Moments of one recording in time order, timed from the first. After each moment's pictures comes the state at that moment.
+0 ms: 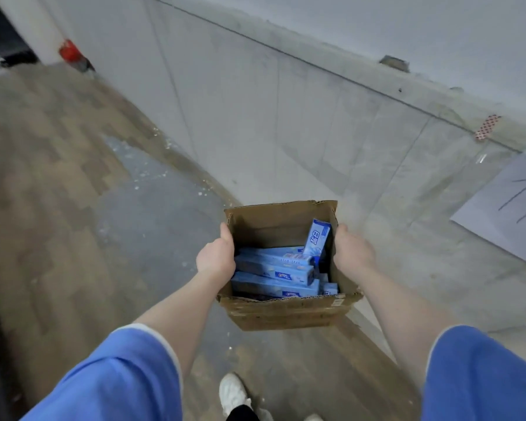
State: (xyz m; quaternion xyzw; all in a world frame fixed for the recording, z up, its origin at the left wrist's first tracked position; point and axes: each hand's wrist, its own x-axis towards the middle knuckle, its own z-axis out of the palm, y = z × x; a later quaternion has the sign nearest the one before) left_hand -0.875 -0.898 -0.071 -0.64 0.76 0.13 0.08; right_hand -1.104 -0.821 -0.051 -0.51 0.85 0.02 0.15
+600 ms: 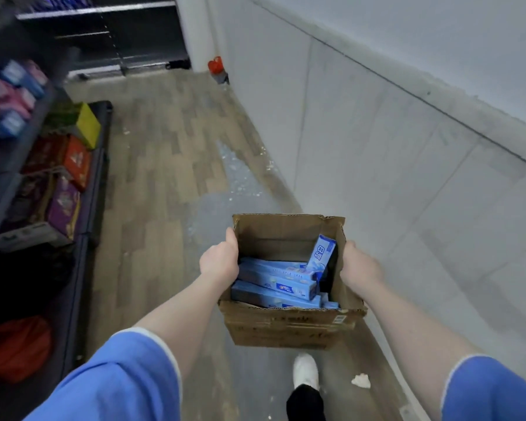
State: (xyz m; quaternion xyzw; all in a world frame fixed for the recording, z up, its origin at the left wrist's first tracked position) left_hand -0.682 -1.072 -0.046 -0.77 0.63 0.11 0.06; right_hand -0.933 -1.083 -0.048 -0.66 0.74 0.04 0.14
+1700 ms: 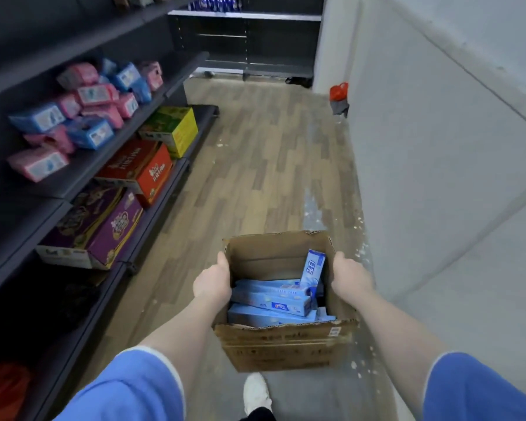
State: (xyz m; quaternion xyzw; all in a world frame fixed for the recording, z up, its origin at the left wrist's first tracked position) left_hand -0.409 -1.539 -0.088 -0.90 0.40 0.17 0.03; right_hand -0.619 -1.677 -0.069 -0.83 0.54 0.11 0.10
